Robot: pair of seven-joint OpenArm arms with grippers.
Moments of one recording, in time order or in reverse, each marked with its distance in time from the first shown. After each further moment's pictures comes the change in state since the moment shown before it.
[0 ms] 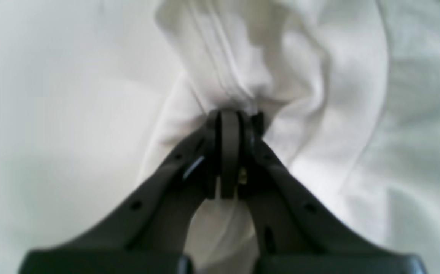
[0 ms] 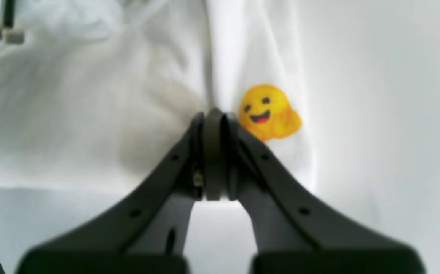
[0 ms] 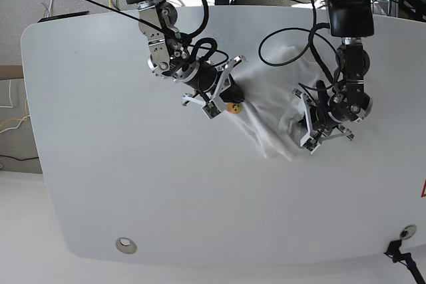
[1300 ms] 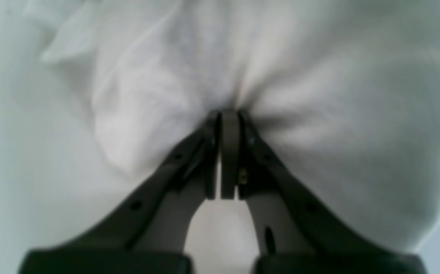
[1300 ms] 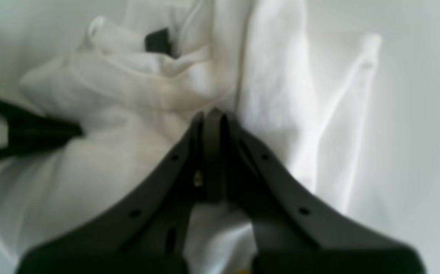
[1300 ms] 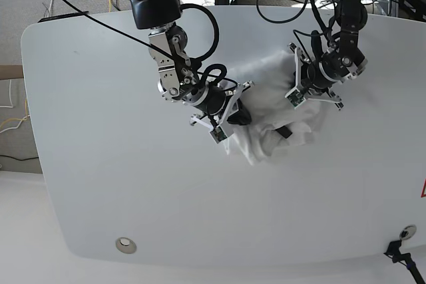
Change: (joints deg) left arm 16.2 -3.4 4.0 19.4 1.2 -0.6 -2.0; right arm 10.4 -3.7 1.2 -11.8 0.1 0.0 1.4
